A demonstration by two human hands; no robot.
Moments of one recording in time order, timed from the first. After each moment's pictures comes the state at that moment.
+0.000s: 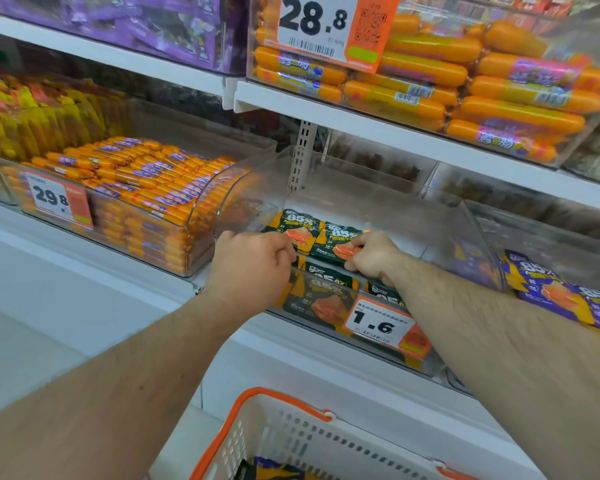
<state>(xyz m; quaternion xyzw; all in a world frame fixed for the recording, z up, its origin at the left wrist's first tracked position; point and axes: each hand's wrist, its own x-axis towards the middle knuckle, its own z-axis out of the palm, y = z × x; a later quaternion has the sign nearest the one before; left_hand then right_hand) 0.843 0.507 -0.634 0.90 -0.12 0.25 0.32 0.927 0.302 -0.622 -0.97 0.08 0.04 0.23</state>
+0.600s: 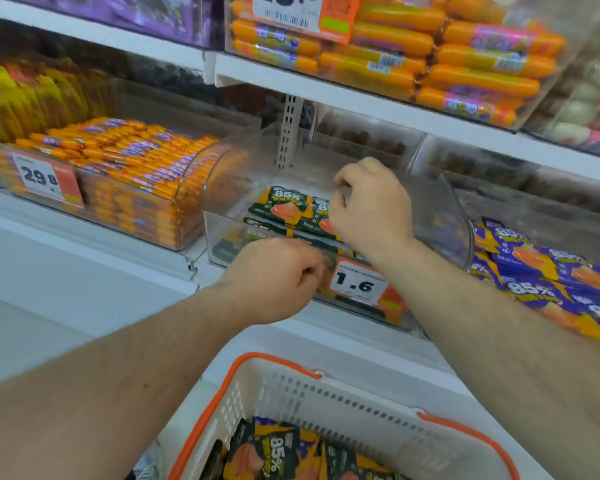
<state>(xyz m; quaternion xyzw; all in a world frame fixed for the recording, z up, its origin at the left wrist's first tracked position) 0.804 0.485 -0.636 0.89 -0.34 0.17 0.26 0.848 0.327 -0.581 -0.91 -0.12 -0.37 0.11</state>
